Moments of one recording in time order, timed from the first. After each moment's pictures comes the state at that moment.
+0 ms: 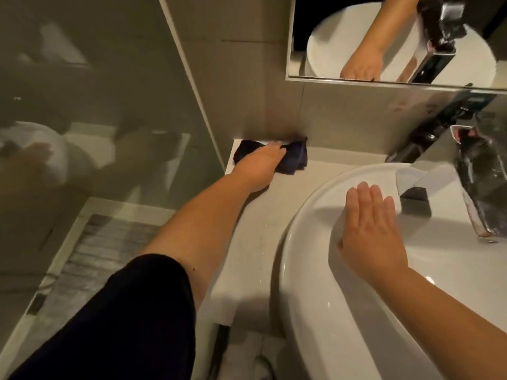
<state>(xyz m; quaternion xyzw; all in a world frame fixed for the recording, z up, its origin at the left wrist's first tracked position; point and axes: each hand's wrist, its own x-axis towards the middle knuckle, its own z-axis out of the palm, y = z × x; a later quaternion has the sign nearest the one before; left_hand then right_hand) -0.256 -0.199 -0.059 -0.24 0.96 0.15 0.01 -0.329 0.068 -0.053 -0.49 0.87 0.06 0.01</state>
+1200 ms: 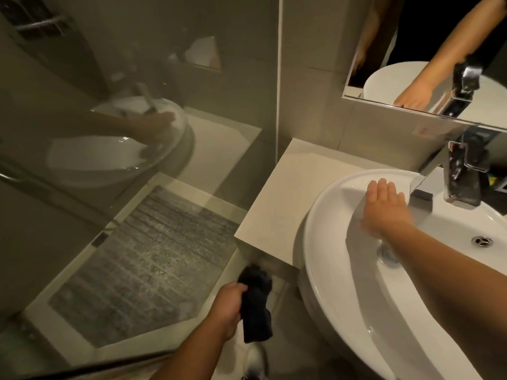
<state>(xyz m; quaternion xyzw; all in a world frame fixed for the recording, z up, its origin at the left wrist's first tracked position) 0.034 0.113 -0.080 -0.64 0.29 0.69 -0.18 -0.330 0.072 -0.016 -0.49 0.85 0.15 0.10</state>
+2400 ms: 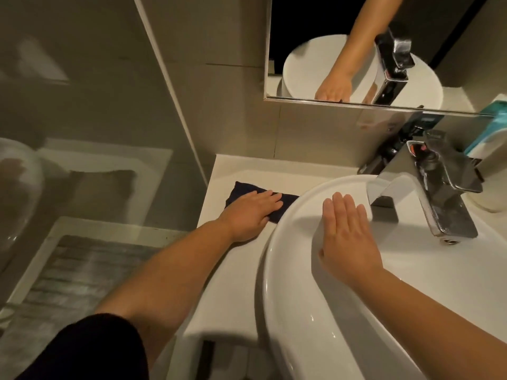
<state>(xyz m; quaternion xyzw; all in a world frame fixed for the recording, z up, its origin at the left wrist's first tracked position) -0.212 -0.144 -0.079 -0.10 0.98 0.18 0.05 -0.331 0.068 -0.053 -0.49 0.87 0.07 -0.01</state>
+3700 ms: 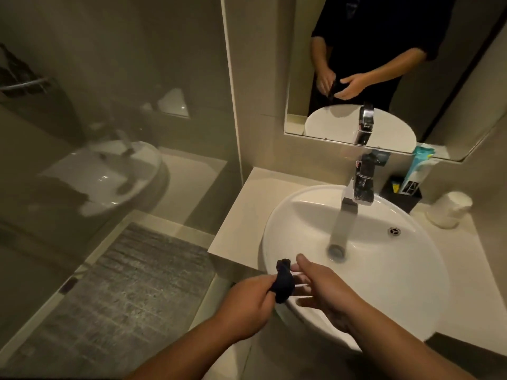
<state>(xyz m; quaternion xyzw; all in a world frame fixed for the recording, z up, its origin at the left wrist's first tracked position) -0.026 0.178 0.080 -0.37 0.85 0.36 -0.06 -0.194 0.247 0.097 -0.23 0.68 -0.39 0.58</state>
